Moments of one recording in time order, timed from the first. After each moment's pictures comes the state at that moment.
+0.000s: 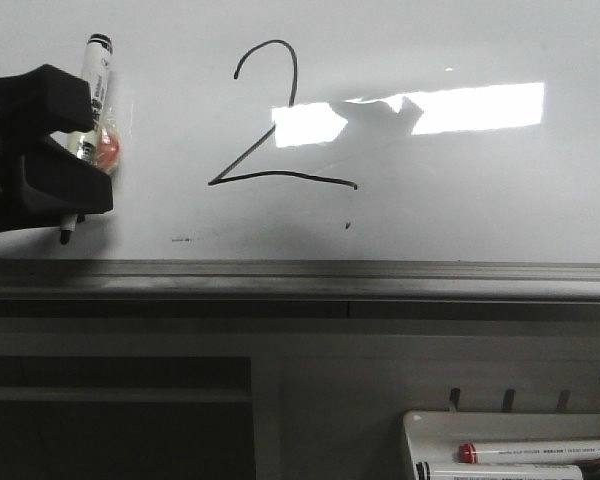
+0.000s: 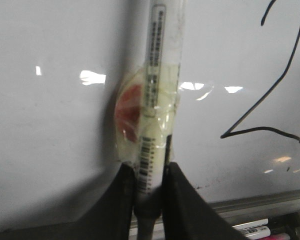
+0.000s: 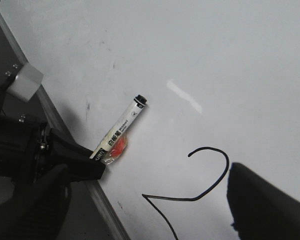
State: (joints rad) left arm -0.74 1.19 -0.41 -0.55 -0.30 -0.05; right arm 0.63 1.17 -1.08 0.58 0.44 -0.71
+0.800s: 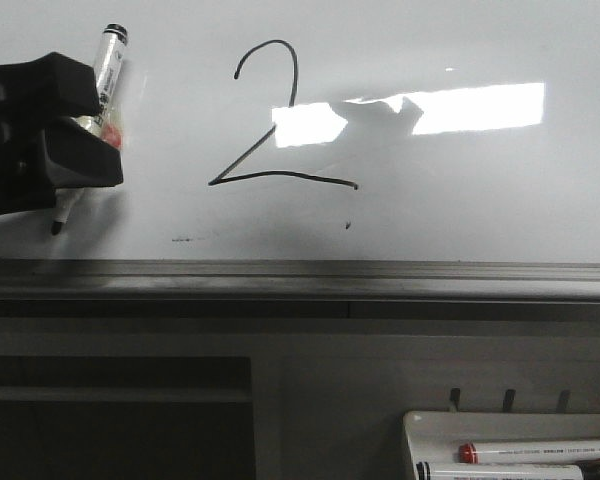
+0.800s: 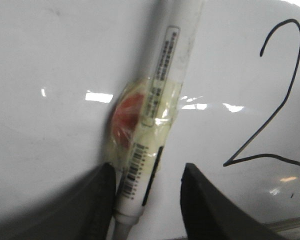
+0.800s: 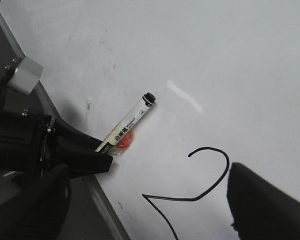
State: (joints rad) left arm -0.74 1.21 -0.41 -0.55 -0.39 -0.05; right arm 0.63 1.17 -1.08 0.58 0.44 -0.71
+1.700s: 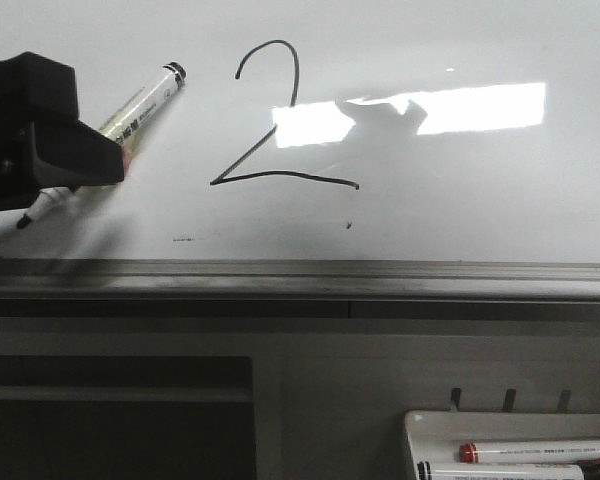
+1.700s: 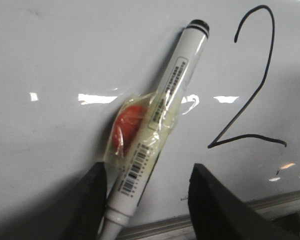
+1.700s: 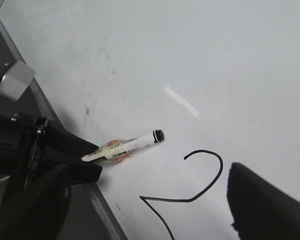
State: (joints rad) left arm -0.74 1.16 -0.39 -0.47 -0.36 -0.05; right arm 0.62 1.14 -1.08 0.57 0.45 -0.71
